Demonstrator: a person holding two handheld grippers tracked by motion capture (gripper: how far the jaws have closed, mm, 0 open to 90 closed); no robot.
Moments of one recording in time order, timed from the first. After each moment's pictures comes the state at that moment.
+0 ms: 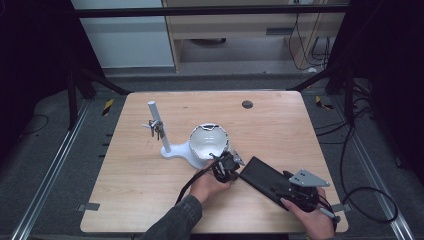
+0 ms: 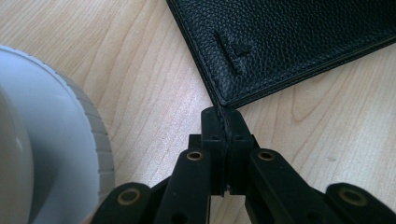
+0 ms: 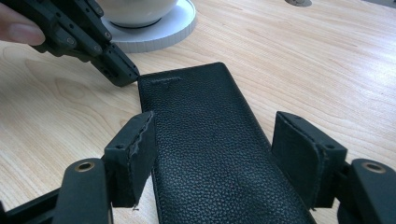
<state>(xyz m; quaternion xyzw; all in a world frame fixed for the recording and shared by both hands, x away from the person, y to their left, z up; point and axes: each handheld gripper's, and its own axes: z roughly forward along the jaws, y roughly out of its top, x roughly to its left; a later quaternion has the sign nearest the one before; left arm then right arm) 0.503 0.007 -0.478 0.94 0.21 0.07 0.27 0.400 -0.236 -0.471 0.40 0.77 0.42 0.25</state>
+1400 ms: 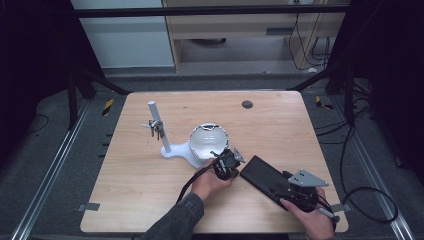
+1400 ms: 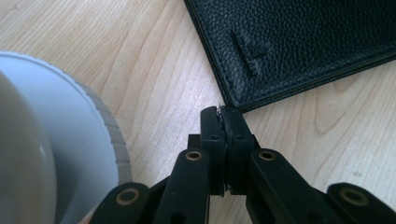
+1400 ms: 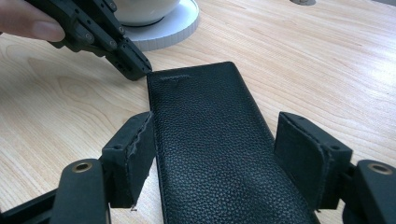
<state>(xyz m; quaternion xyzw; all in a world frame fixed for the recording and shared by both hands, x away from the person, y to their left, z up) 0.510 0.003 -0.479 0.94 0.21 0.09 0.26 0.401 -0.235 -0.471 0.40 0.78 0.42 0.25</state>
